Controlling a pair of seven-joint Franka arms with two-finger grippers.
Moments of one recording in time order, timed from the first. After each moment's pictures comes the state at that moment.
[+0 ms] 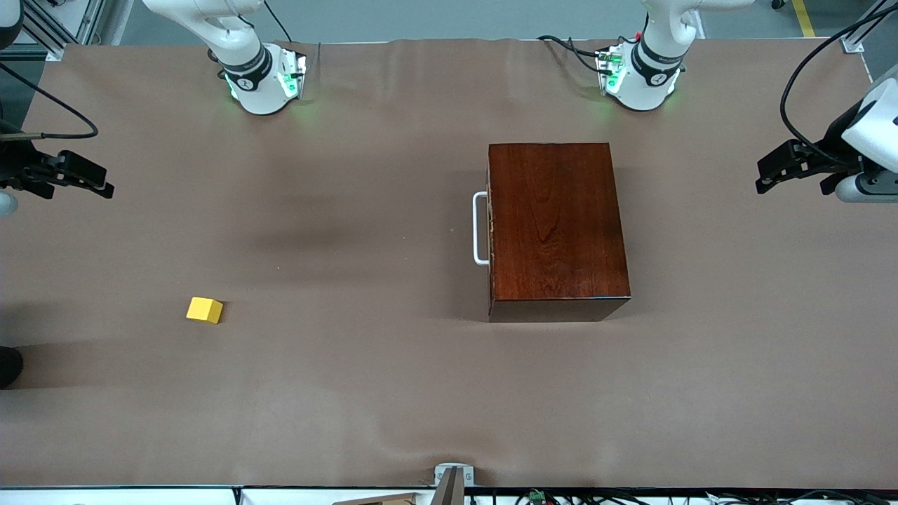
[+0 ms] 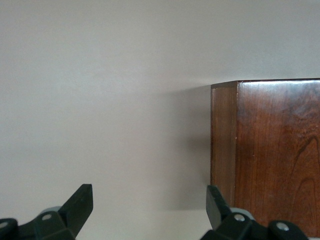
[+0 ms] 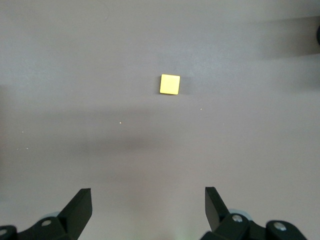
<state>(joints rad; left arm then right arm) -0.08 -0.02 0.01 -1.60 0.00 1.59 -0.03 0.03 0.01 -0.09 -1.58 0.02 1.53 -0.04</state>
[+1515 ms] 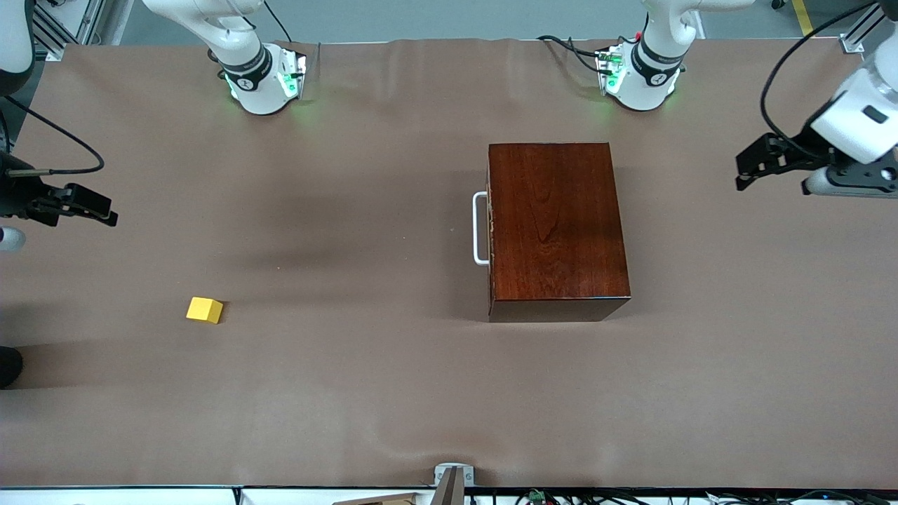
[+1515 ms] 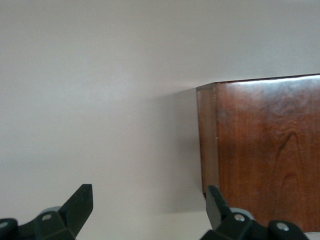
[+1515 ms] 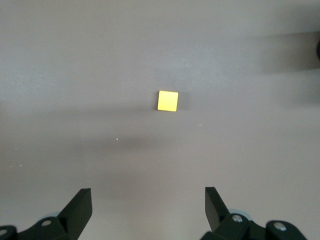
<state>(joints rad) -0.09 -0.02 -0.06 -1.58 0.00 1.60 -0.07 0.03 0.12 -0.09 -1.51 0.02 1.59 -0.04</state>
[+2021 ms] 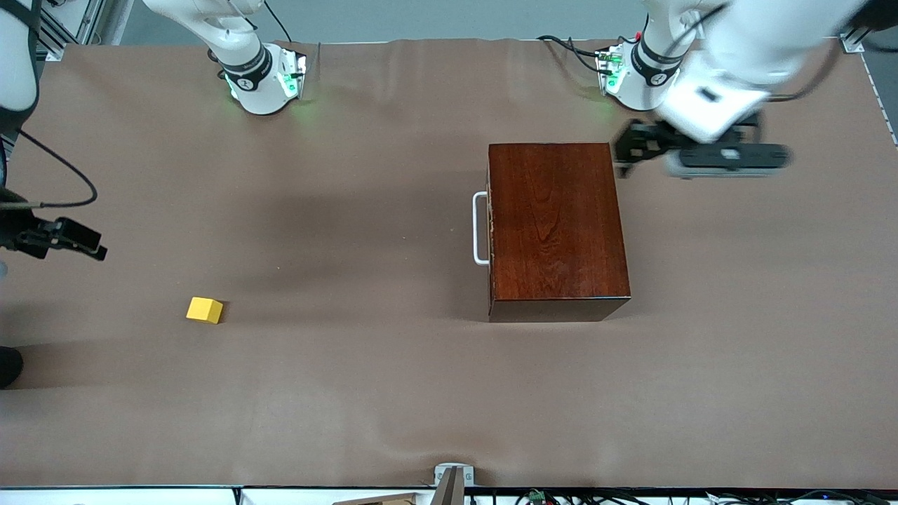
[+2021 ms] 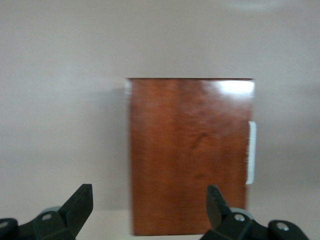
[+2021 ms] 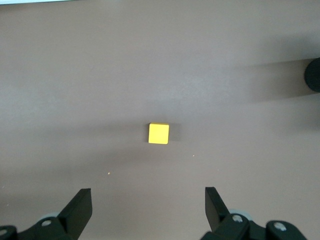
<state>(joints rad) -0.11 0.08 -0.38 -1.48 0.00 1.61 -0.51 -0.01 0.19 -0.09 -1.50 0.02 1.74 -0.04</state>
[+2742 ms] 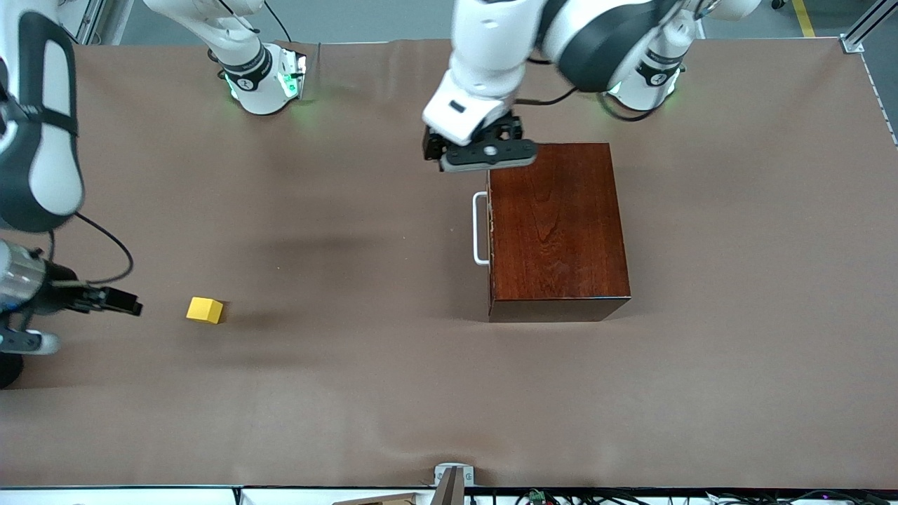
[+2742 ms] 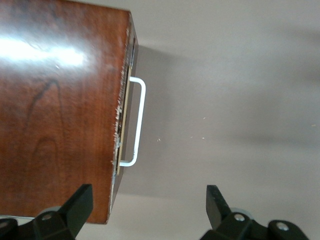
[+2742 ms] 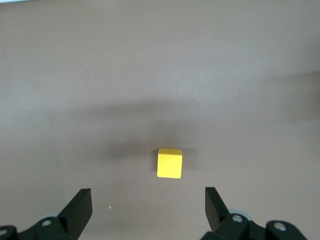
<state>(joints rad) -0.50 0.38 -0.44 -1.36 0.14 1.76 -1.06 -0.02 0.47 -0.08 -1.37 0.09 1.84 -0.04</state>
